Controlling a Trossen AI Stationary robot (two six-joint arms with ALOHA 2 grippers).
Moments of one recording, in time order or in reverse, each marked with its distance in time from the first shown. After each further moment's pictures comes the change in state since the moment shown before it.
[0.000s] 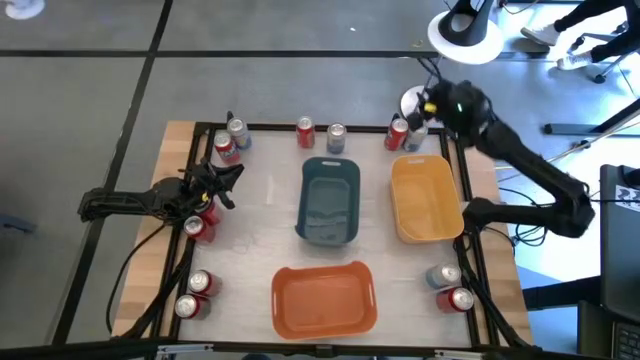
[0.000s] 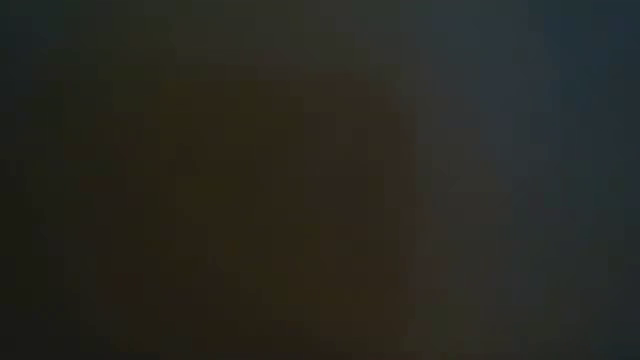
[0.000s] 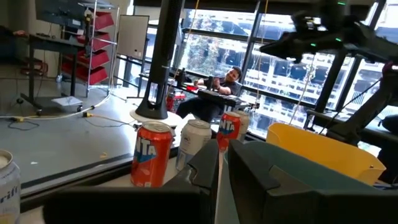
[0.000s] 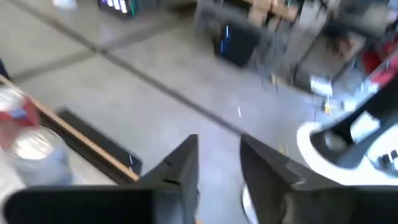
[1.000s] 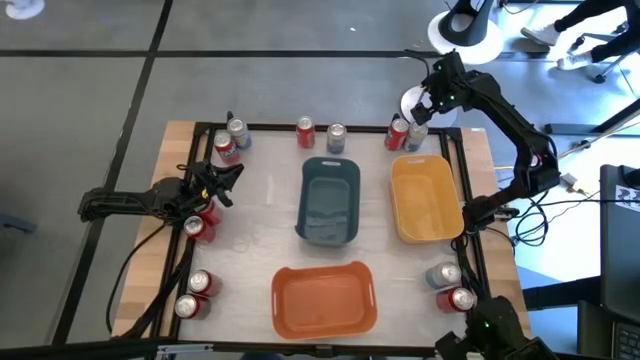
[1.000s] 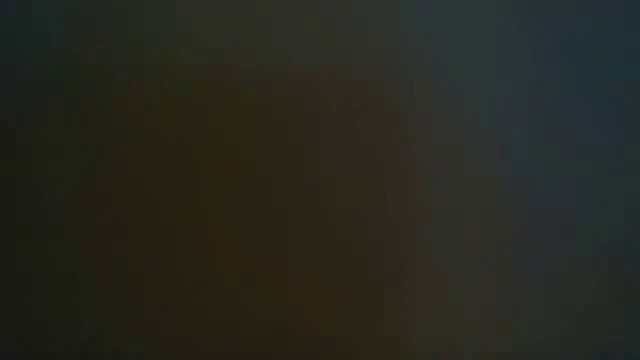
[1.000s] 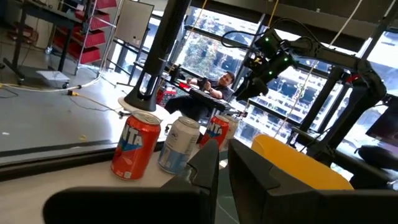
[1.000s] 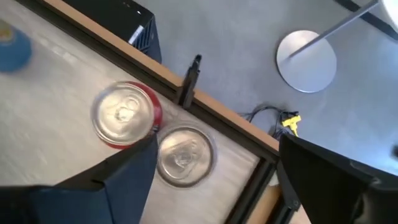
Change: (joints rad) left arm 0.000 0.000 0.000 0.005 0.001 -0.181; right arm -0.350 0.408 0.279 -0.539 -0.329 -0.020
